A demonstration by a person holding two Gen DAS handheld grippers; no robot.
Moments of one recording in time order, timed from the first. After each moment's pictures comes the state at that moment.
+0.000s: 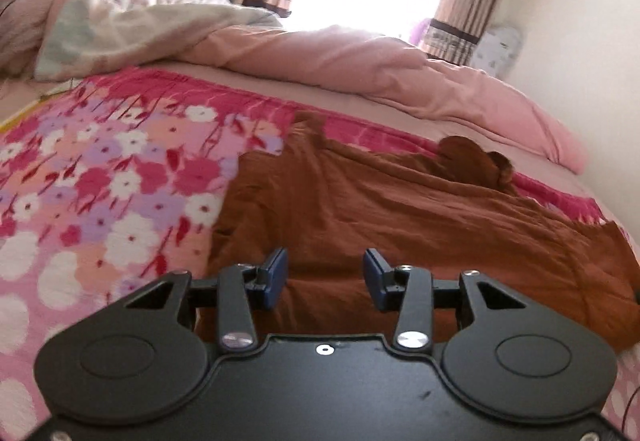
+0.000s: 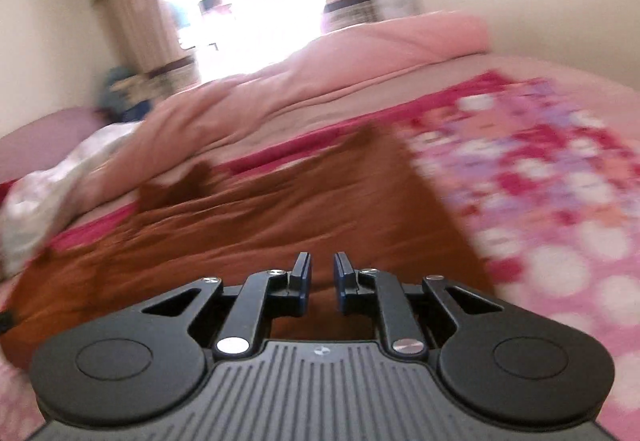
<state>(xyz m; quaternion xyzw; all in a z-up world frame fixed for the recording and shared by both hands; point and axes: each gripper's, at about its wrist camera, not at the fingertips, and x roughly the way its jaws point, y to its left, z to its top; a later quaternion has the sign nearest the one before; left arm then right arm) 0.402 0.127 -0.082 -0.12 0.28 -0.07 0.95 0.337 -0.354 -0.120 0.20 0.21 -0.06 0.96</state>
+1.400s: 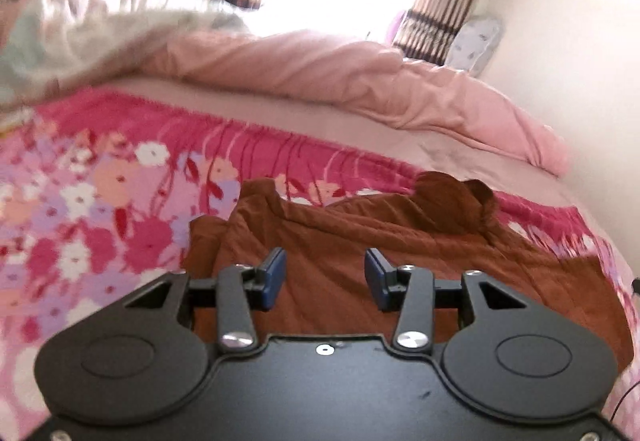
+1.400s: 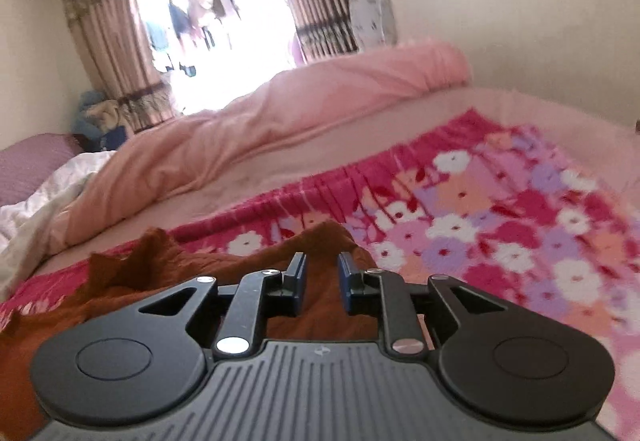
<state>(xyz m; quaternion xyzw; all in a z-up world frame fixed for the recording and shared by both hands) 0.455 0.112 -0.033 -0.10 0.28 -0.11 0.95 0.375 -0.394 -0.084 0.19 0.19 -0.08 0.96</state>
